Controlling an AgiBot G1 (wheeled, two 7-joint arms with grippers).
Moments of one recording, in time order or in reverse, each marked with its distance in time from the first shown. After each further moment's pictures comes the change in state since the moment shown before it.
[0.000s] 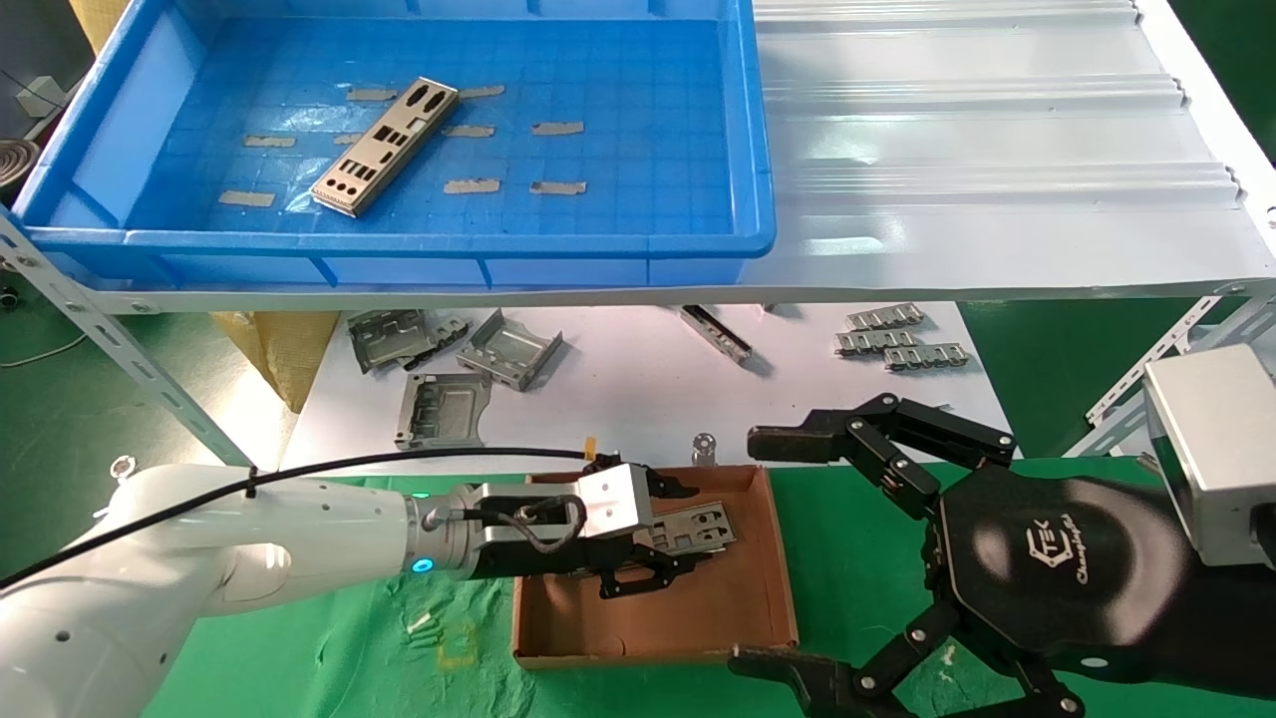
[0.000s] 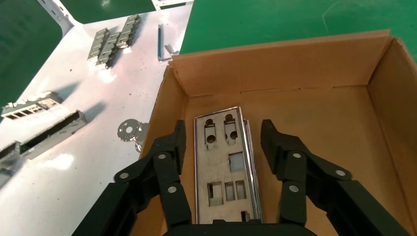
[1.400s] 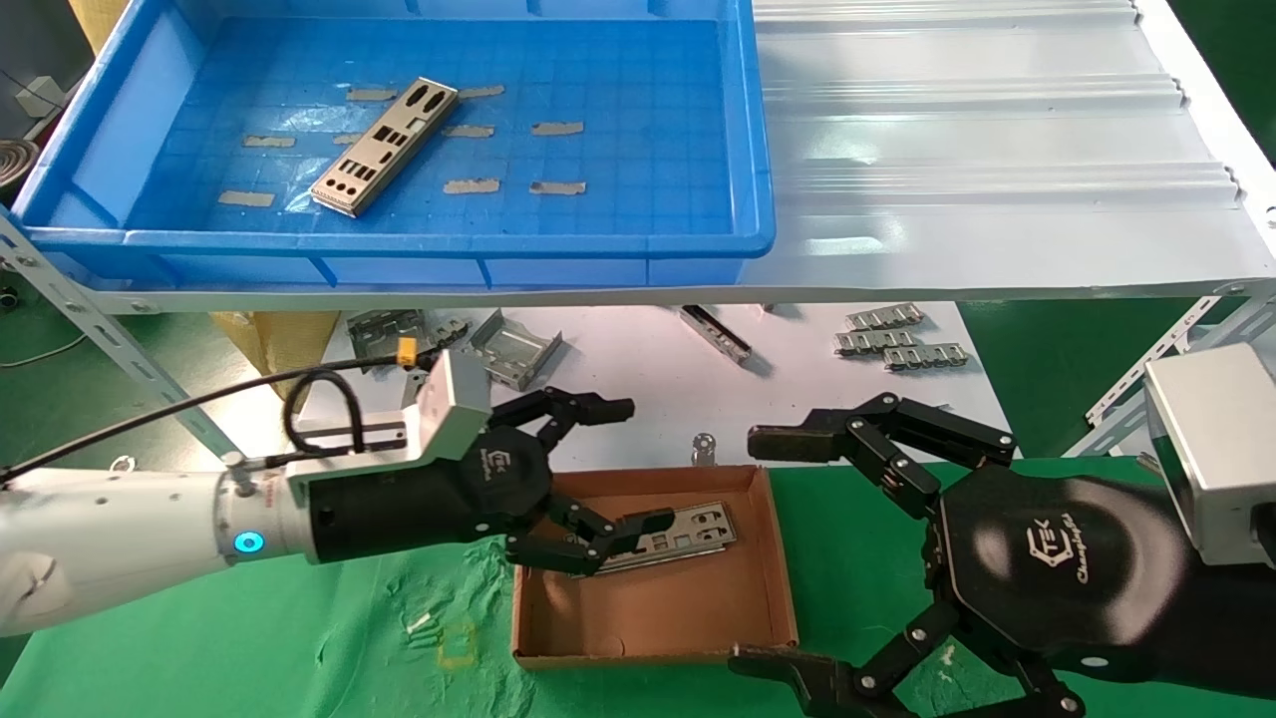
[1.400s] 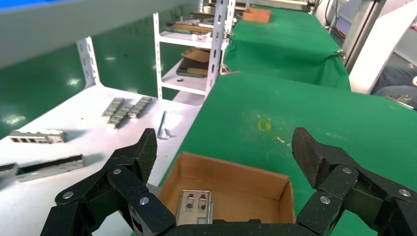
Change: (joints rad) left arm 0.070 -0.229 -0.125 -0.185 -0.264 0.286 -0.324; right arm 0.000 0.000 -0.001 -0.001 0.001 0.000 -0.001
